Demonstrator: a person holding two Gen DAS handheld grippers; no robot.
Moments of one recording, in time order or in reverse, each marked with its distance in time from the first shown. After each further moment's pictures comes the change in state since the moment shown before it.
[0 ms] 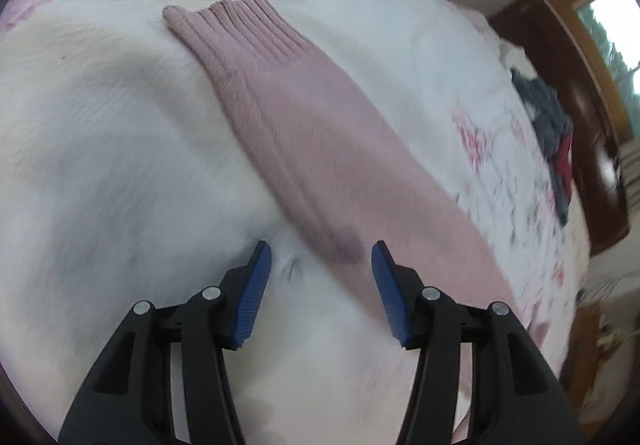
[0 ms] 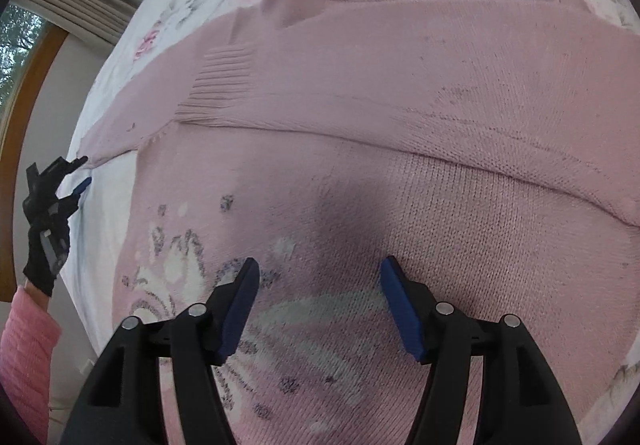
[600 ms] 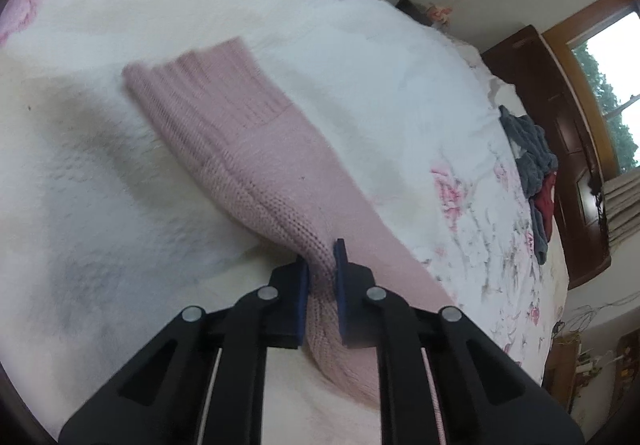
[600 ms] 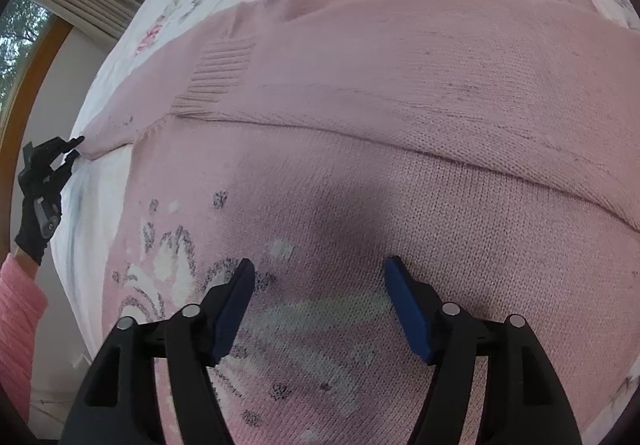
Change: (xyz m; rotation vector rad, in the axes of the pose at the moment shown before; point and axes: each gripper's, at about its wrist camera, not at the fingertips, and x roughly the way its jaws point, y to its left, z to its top) left arm -0.006 -0.013 0.028 -0.041 -0.085 -0.077; right arm 0.005 -0.001 -0.005 -0.028 -0.017 -0.001
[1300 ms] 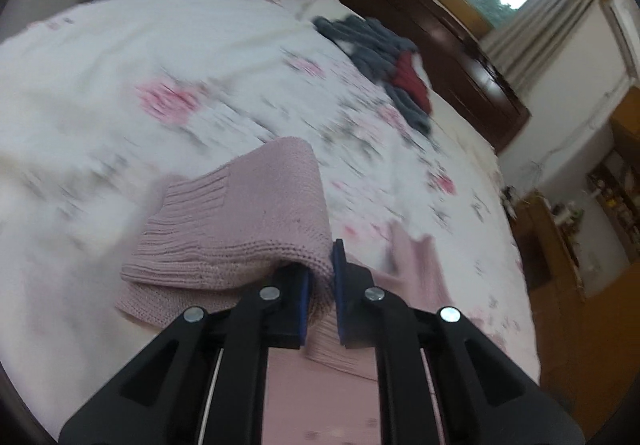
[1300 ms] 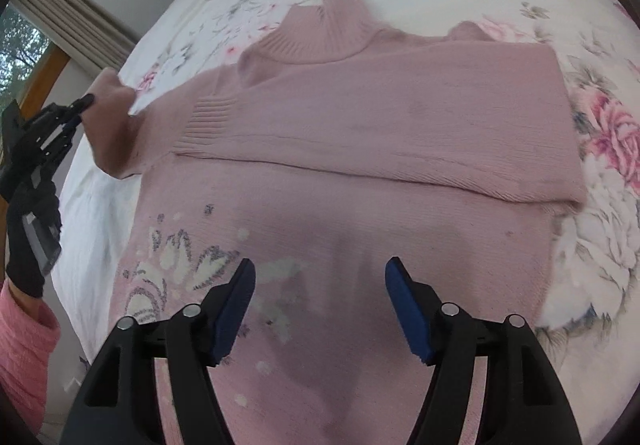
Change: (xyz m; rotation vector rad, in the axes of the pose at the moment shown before) left arm -0.024 -0.221 -0.190 0.466 0.099 -0.313; right arm -0.082 -0.033 -0.027 0.043 -0.144 -0.059
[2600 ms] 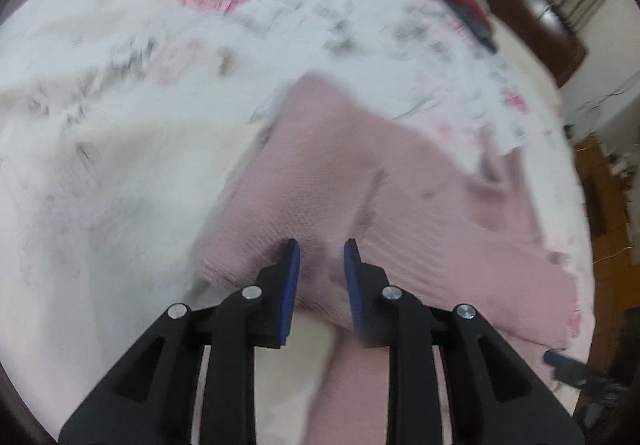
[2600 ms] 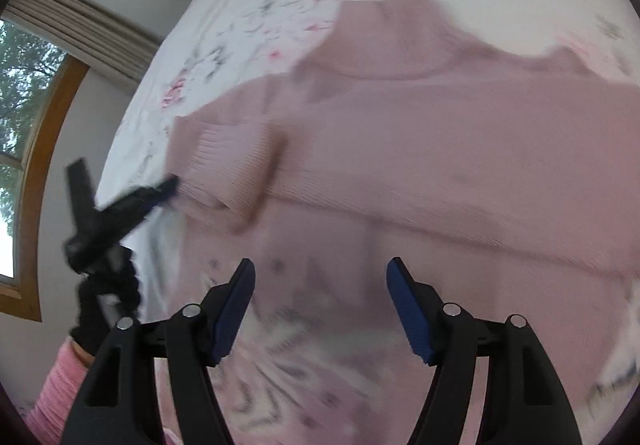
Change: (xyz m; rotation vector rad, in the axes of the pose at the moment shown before) left arm 0.064 0.065 -0.056 0.027 0.272 0.248; right arm 0.045 0.056 0.069 0.016 0.071 0.159
